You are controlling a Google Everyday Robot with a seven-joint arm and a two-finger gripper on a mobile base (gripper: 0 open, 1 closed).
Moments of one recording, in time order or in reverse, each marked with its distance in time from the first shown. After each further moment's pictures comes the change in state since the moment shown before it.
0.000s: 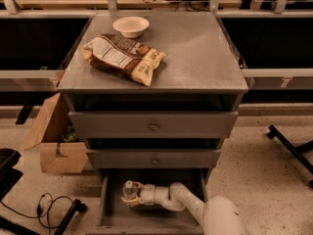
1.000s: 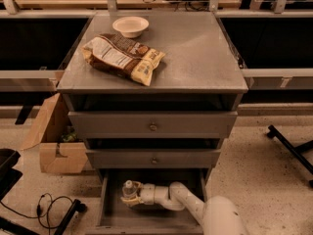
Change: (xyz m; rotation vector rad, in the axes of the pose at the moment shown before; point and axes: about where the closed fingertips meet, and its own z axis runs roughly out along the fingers) arm 0.002 -0.002 0.002 0.000 0.002 -0.002
